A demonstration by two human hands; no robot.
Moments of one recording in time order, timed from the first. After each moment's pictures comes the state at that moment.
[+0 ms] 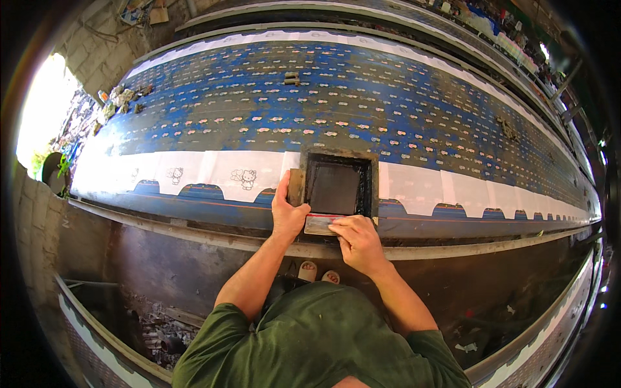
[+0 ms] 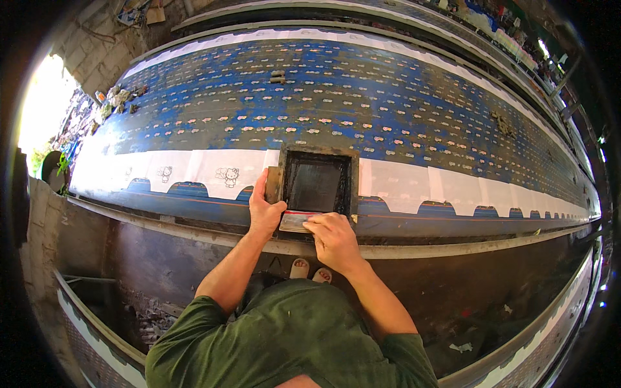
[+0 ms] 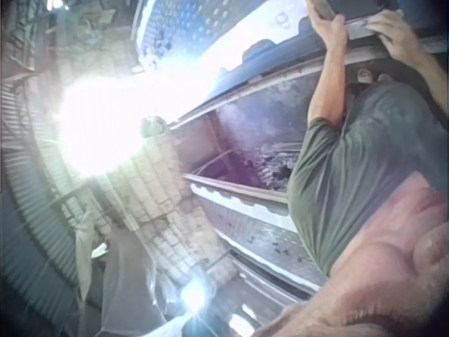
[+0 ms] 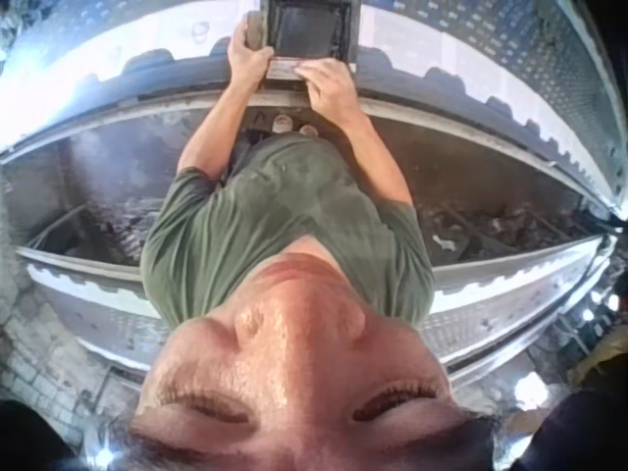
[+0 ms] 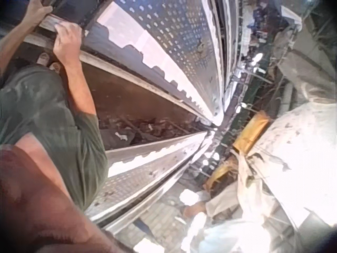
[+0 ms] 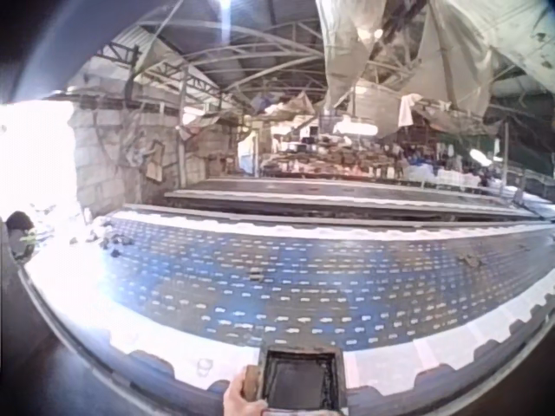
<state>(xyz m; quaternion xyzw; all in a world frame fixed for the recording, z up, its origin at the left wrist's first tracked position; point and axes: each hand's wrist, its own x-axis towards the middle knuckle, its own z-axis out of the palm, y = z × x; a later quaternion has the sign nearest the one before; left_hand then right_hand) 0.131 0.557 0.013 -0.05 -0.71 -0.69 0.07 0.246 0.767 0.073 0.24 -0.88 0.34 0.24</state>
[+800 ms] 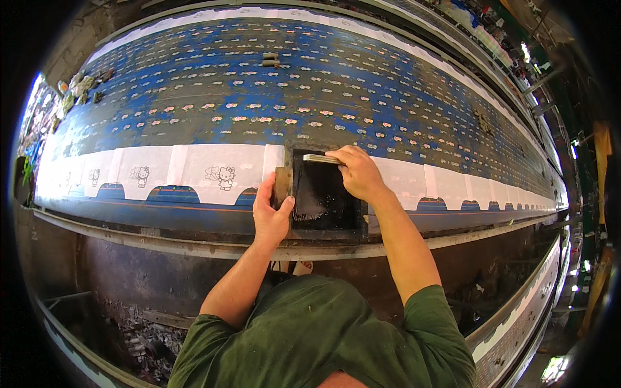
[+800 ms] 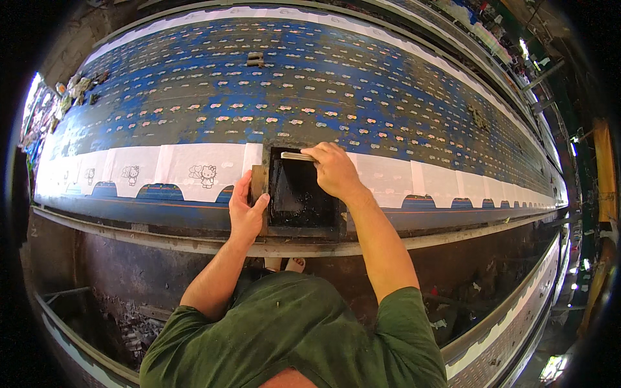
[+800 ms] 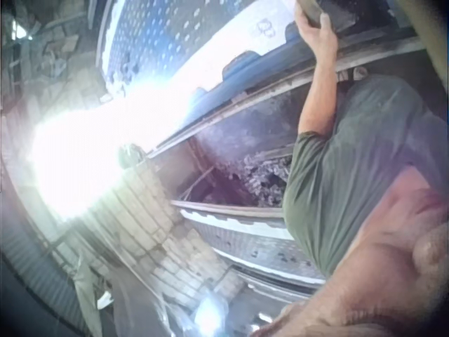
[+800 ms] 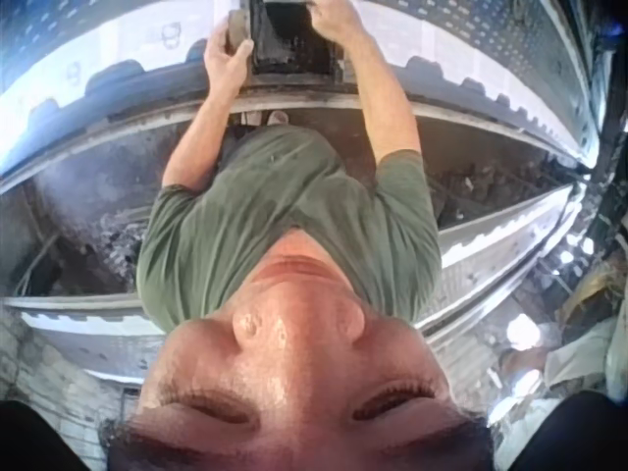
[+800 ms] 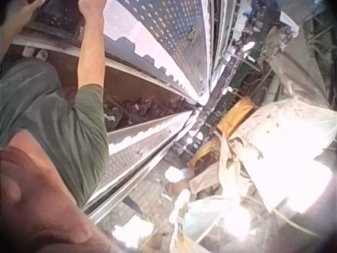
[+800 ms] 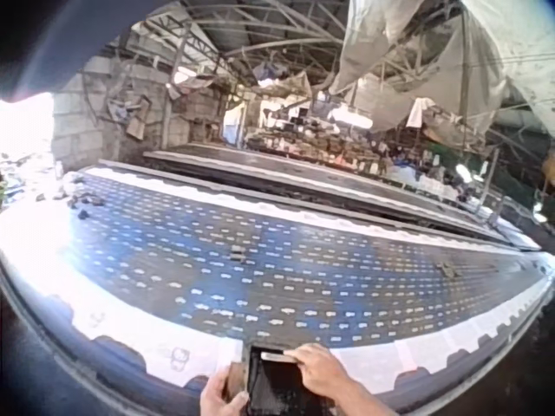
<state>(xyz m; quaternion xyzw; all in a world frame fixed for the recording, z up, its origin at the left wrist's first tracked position) 0.125 0.540 0.006 -0.03 -0.61 -0.79 -0.01 0.087 0.804 0.098 0.17 -0.94 0.27 0.10</state>
